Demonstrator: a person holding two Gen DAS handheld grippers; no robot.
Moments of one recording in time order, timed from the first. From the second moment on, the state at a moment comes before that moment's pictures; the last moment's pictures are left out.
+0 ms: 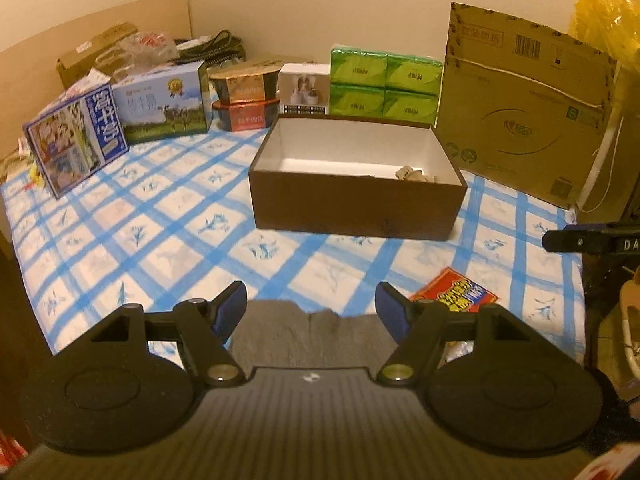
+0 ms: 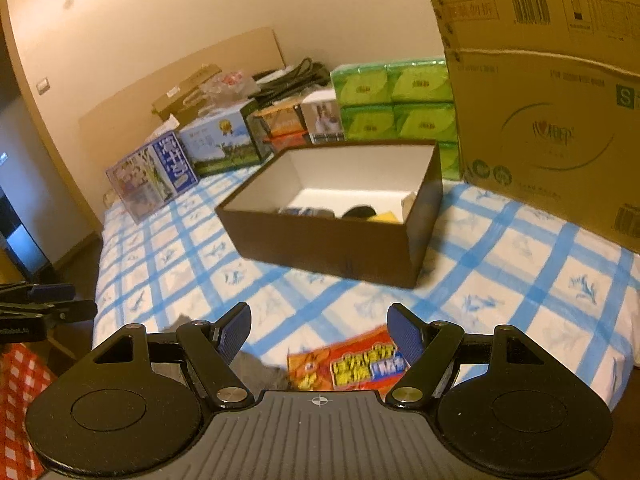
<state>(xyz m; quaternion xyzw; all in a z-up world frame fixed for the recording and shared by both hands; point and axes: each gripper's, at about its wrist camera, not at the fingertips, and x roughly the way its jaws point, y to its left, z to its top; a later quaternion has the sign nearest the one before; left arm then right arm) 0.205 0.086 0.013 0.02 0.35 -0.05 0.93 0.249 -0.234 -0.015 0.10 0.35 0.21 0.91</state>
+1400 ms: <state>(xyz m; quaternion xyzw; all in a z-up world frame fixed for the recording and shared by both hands) 0.142 0.135 -0.081 -0.09 0.43 0.04 0.90 0.200 -0.210 -0.083 0.11 0.45 0.21 0.86</state>
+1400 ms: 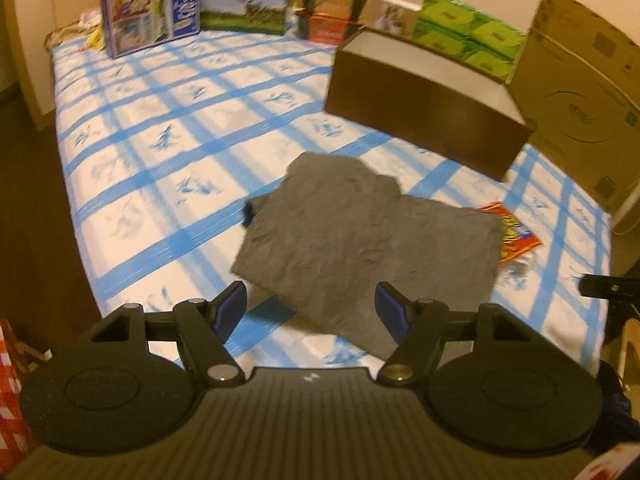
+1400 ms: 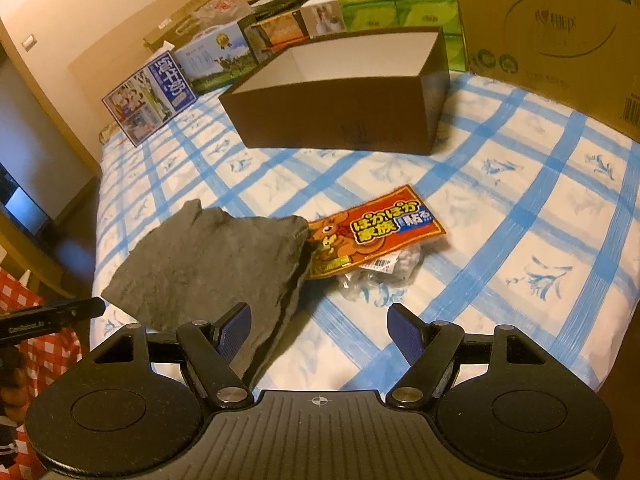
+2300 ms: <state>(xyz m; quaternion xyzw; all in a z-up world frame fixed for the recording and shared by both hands) 0.137 0.106 -0.065 -0.05 0.33 -0.07 0.94 0.209 -0.250 -0.084 0.12 0.45 0.14 0.87</state>
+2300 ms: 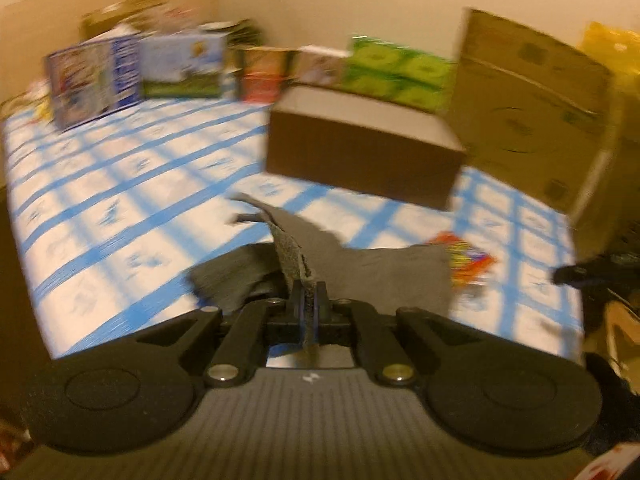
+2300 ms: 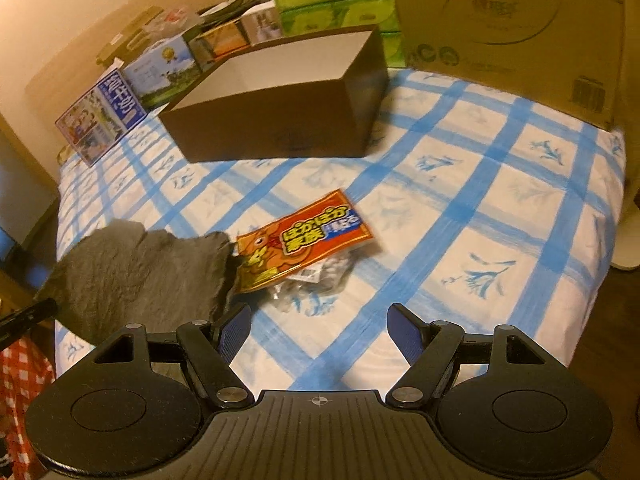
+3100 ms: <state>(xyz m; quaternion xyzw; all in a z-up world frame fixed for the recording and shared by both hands) 0.142 0.044 -0.091 -0.08 0.42 -0.20 0.88 0.193 -0.289 -0.087 0.15 0.45 0.10 0.88</state>
